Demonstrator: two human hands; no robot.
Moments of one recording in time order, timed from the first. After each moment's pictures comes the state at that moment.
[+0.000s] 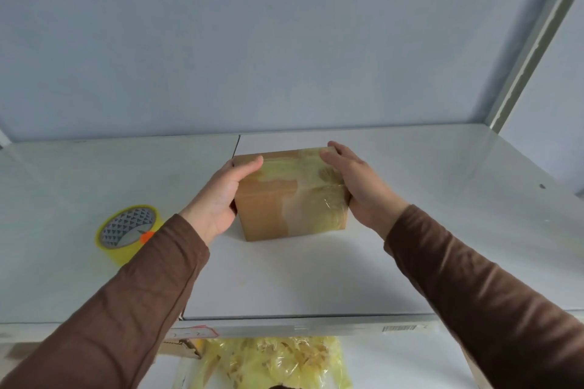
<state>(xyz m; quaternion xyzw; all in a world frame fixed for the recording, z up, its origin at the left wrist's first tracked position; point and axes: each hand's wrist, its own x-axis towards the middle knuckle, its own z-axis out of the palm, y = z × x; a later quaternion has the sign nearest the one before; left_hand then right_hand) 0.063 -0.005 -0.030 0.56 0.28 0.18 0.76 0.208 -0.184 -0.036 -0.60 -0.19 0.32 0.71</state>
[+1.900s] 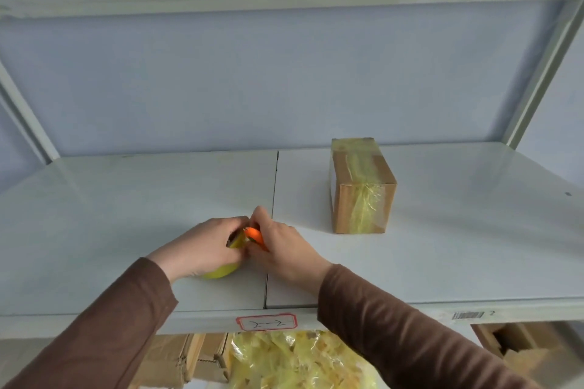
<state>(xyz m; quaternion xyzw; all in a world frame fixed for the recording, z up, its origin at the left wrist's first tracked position) -0.089 0.079 -0.049 0.96 0.18 -0.02 0.23 0.024 -0.068 -0.084 -0.74 -0.56 0.10 0.37</state>
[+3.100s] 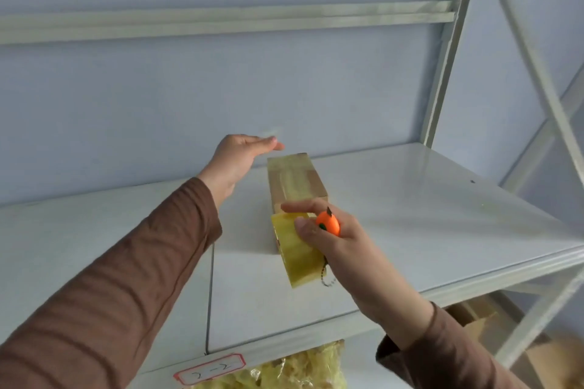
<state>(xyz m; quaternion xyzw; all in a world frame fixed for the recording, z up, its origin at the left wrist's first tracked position) 0.097 0.014 0.046 0.81 0.08 0.20 0.54 0.042 -0.218 -0.008 -0.67 -0.32 0.14 0.66</state>
